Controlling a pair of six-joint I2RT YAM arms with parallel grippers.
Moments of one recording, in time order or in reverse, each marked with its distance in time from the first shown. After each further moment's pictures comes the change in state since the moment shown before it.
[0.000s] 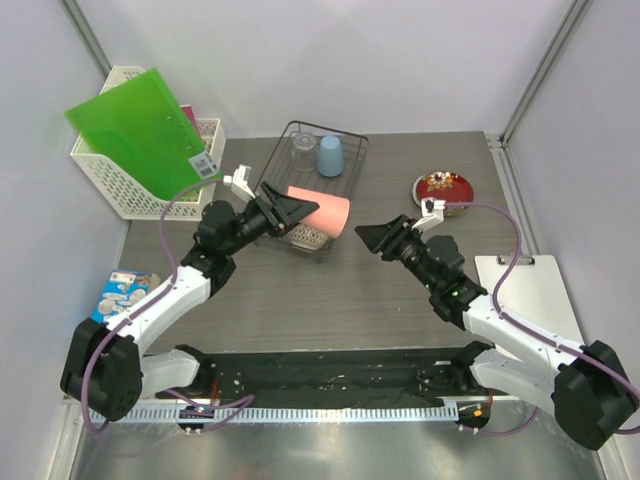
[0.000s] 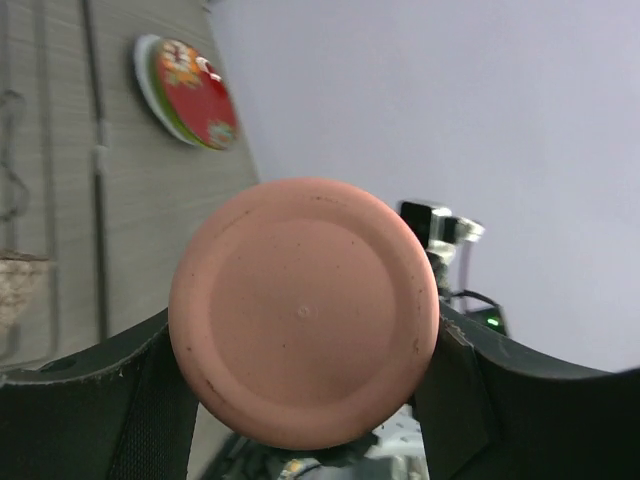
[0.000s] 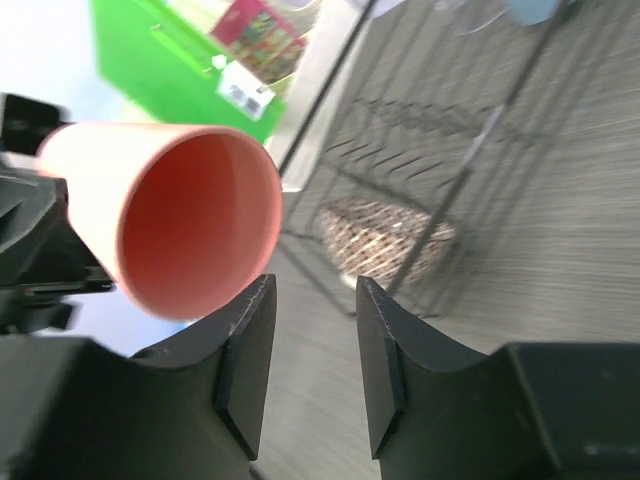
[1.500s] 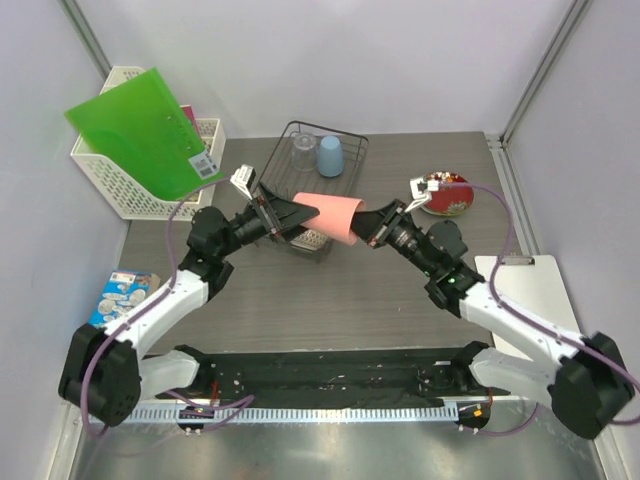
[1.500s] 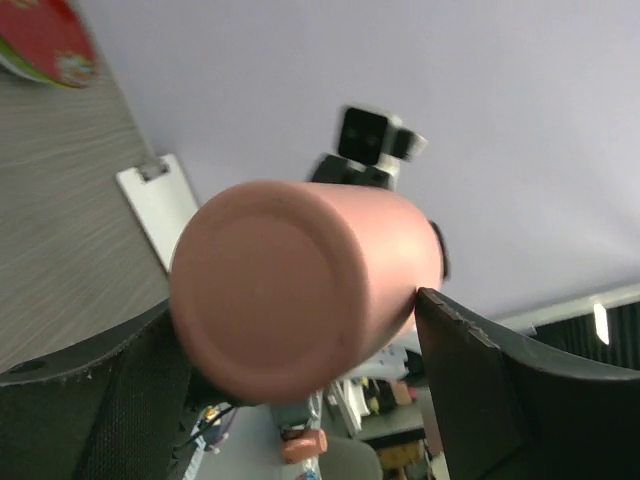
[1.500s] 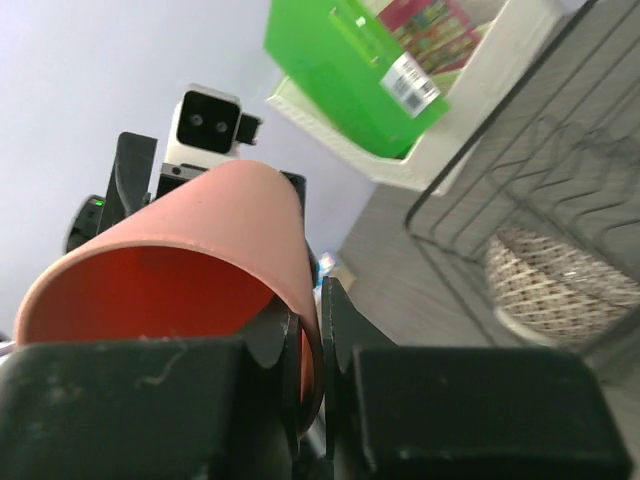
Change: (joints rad) left arm 0.013 -0.001 -0.107 0.375 0.262 -0.312; right arm 0.014 0.111 0.122 0.203 -0.249 0.098
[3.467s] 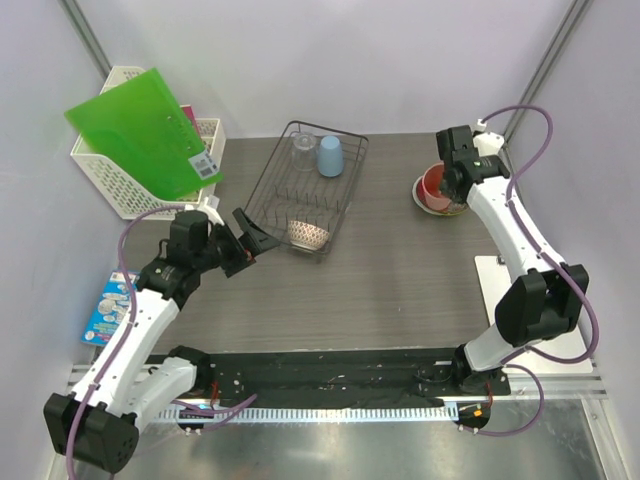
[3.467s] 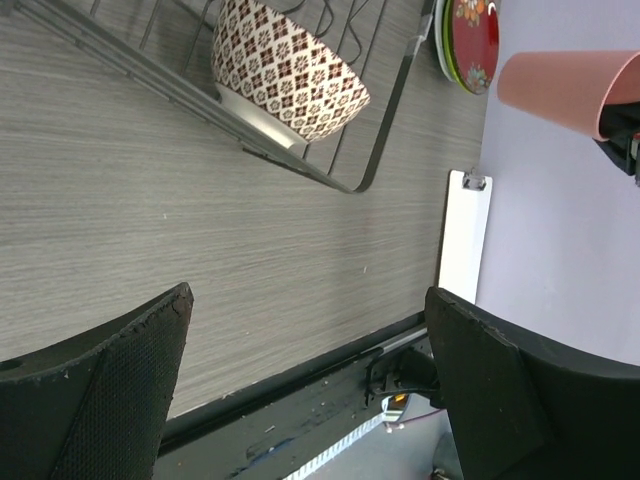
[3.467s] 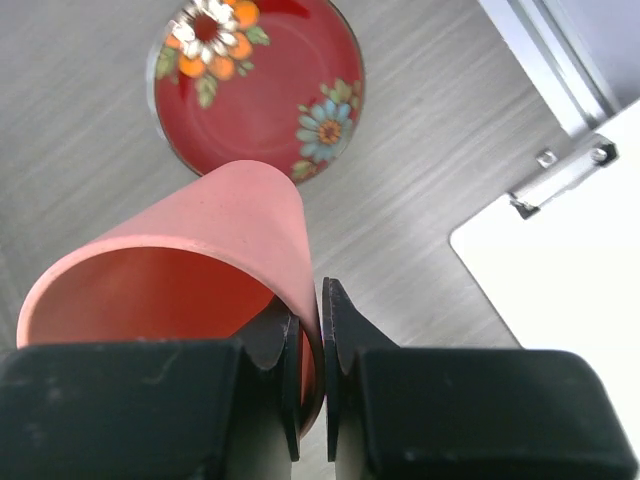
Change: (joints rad) left arm 0.150 -0.286 0.159 -1.275 -0.312 0.528; right arm -0.423 0.475 0.901 -1.528 0.764 -0.287
